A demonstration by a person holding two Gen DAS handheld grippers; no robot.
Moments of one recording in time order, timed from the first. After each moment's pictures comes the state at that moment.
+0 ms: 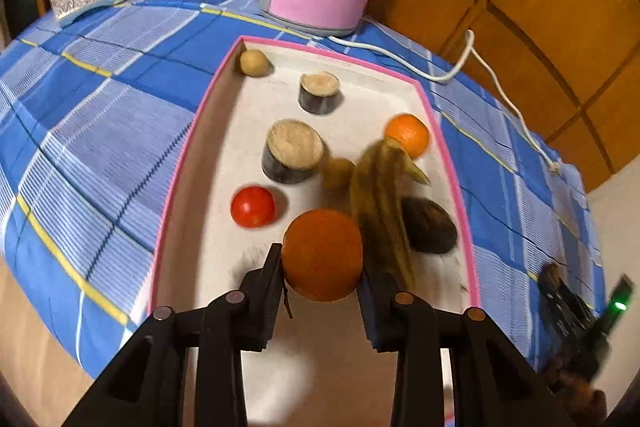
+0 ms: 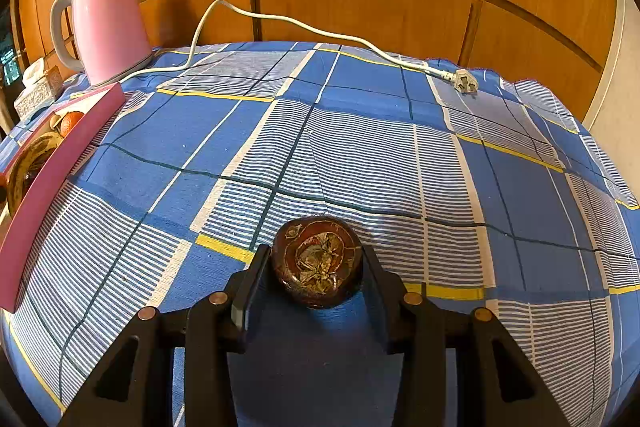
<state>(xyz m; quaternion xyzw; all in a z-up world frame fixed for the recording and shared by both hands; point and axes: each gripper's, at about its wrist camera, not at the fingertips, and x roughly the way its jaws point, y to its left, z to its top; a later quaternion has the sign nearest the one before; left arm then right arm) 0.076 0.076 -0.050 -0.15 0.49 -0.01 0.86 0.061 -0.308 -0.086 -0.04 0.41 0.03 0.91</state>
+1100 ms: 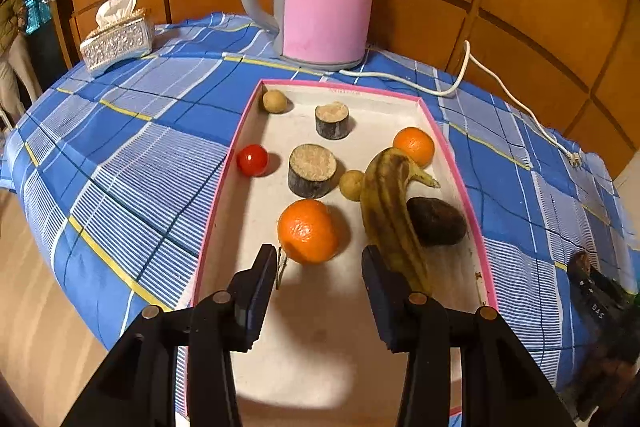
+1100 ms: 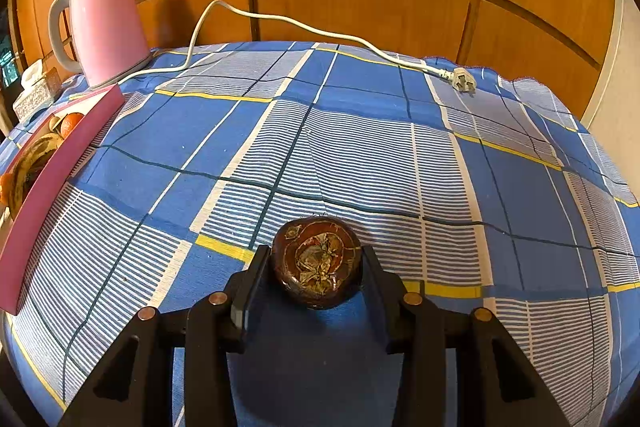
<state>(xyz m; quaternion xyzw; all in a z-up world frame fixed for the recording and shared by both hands) 0.042 0.063 -0.032 -0.08 0.44 0.04 0.90 0.061 -0.308 -0.084 -0.03 0.41 0.03 0.91</state>
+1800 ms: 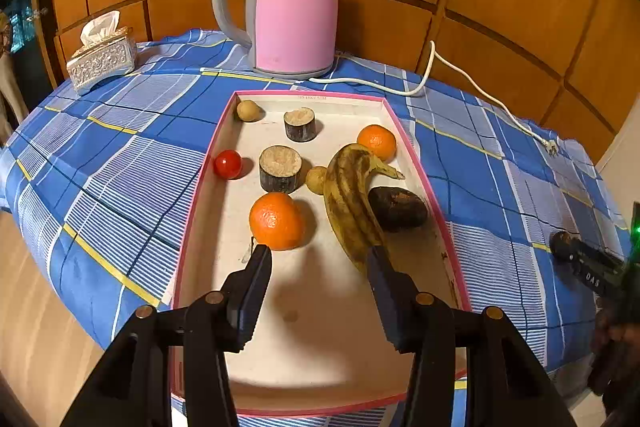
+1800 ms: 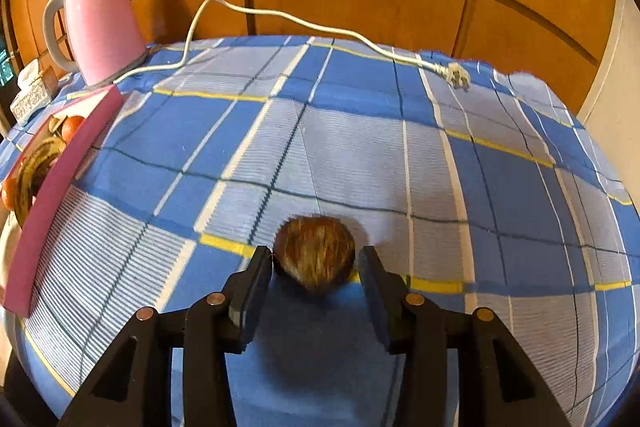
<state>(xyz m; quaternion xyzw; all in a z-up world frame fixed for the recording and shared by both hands) 0.024 0.046 -0.025 -0.06 0.42 0.00 0.91 0.060 -0.310 -0.070 -0.03 0.44 0.02 0.90</state>
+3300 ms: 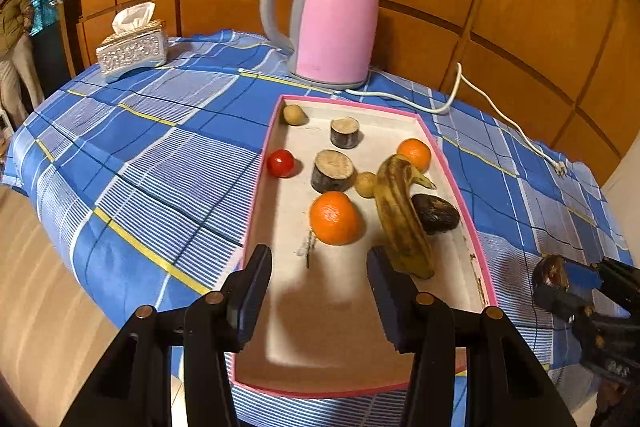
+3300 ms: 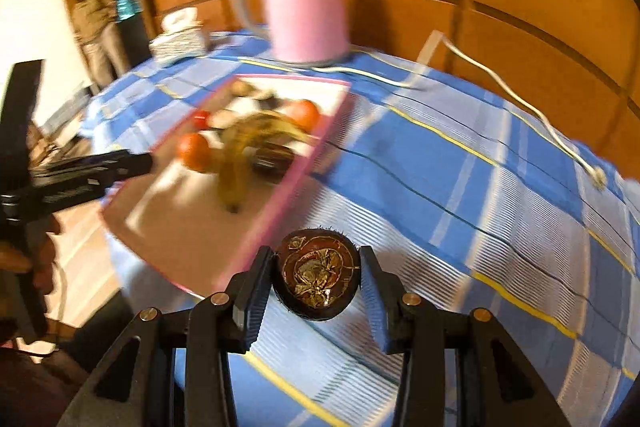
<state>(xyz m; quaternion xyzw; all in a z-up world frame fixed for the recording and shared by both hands) 0.005 0.089 -0.021 -0.09 0.40 0.03 0.91 0.011 -0.152 -0.015 -0.10 0.42 0.26 0.86</state>
